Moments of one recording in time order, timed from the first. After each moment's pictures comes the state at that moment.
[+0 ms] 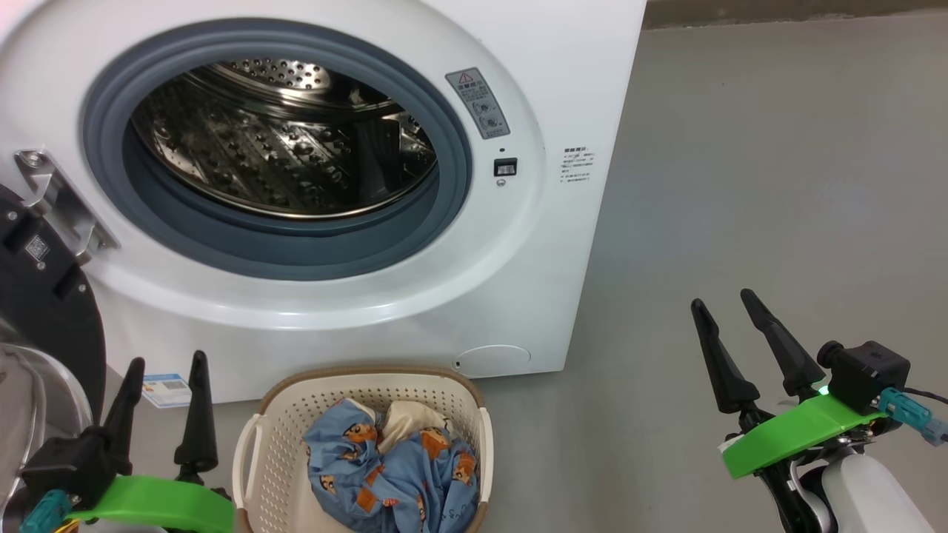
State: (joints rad) left arm -0.08 0.21 -0.08 0.14 -0.40 -0.01 -0.26; right arm -0.23 -0.22 0.15 0.26 0.44 0.13 -0.25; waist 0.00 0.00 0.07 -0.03
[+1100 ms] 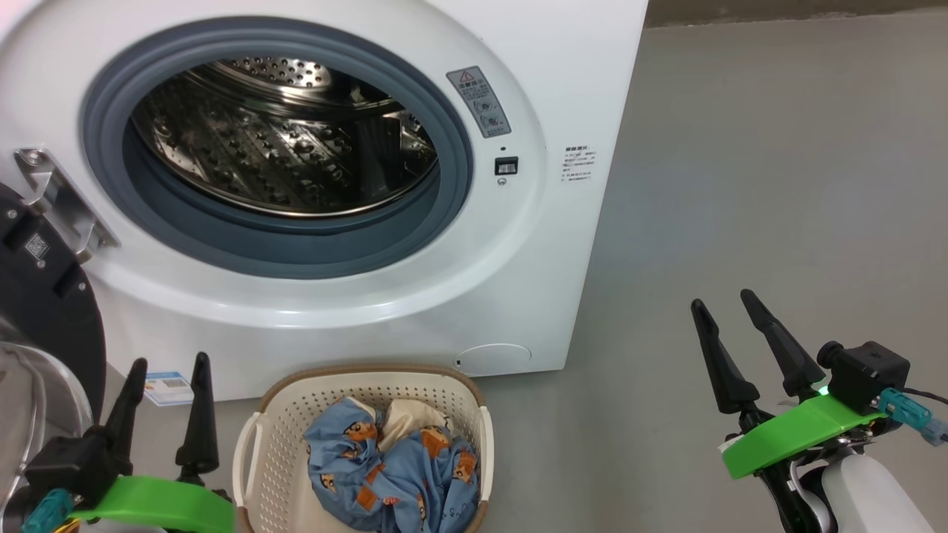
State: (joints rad) left arm -0.09 0.22 -0.09 0.14 -0.40 0.00 -0.26; right arm -0.23 -0.22 0.15 0.26 0.44 0.13 -0.25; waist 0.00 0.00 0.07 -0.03
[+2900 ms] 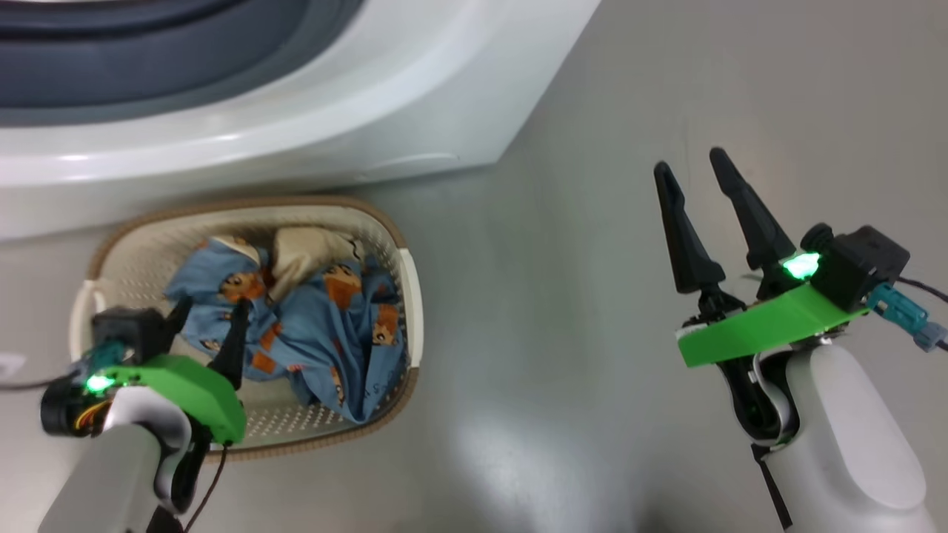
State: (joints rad) left arm -0.50 0.25 -0.31 0.65 -0.47 -0.13 -0.16; right arm -0.45 -0.12 0.16 0.20 0.41 0.13 -0.25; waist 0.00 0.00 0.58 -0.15
